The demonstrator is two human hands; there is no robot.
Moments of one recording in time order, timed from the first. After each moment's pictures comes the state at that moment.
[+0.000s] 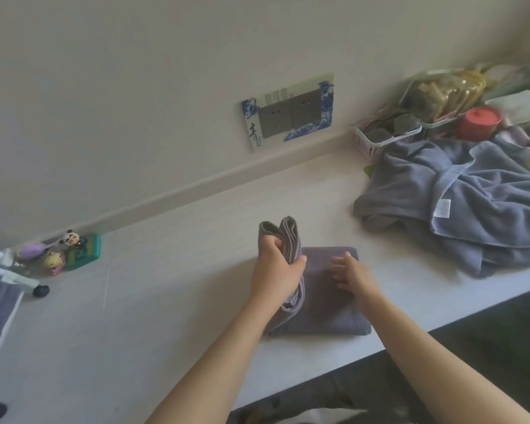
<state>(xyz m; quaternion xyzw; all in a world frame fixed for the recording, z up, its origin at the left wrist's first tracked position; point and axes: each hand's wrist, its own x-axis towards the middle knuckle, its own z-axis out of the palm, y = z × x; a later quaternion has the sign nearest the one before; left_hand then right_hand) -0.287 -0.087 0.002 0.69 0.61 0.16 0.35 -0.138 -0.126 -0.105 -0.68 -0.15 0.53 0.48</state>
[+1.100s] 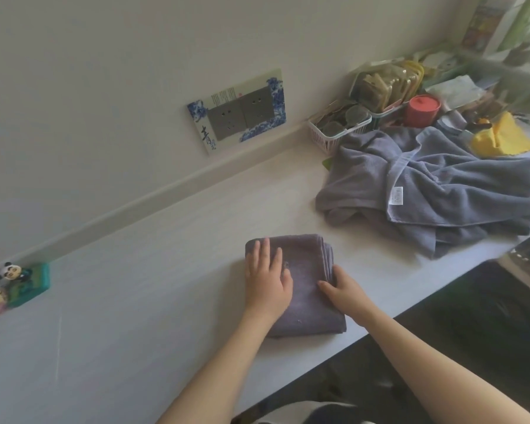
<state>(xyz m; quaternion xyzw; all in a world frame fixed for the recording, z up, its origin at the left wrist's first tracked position) -0.255 -0.081 -0.111 0.89 0.43 0.17 0.05 -0.109 -0.176 -0.108 -0.77 -0.33 0.44 0.32</state>
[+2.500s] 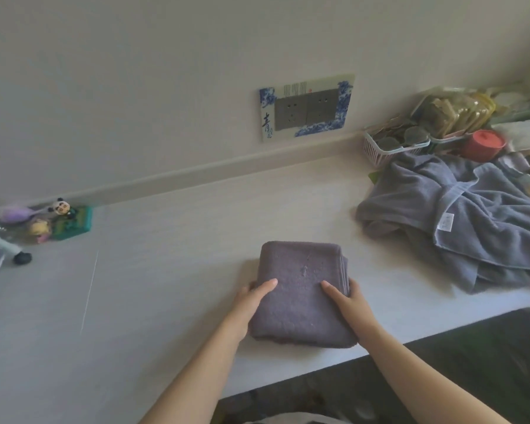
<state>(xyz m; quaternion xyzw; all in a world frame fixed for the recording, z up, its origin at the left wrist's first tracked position) -0.361 -0.089 -0.102 0.36 0.59 0.19 0.70 -0.162 -0.171 -0.110 -0.74 -0.24 0.49 0.40</state>
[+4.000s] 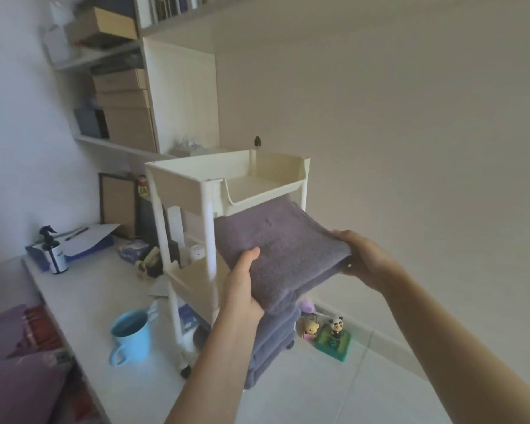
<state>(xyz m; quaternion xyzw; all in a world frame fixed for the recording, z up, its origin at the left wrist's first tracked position) -0.807 0.002 0.172 0.08 0.40 0.78 0.46 -0.656 0.170 0.188 -0.29 -0.66 0.63 0.29</state>
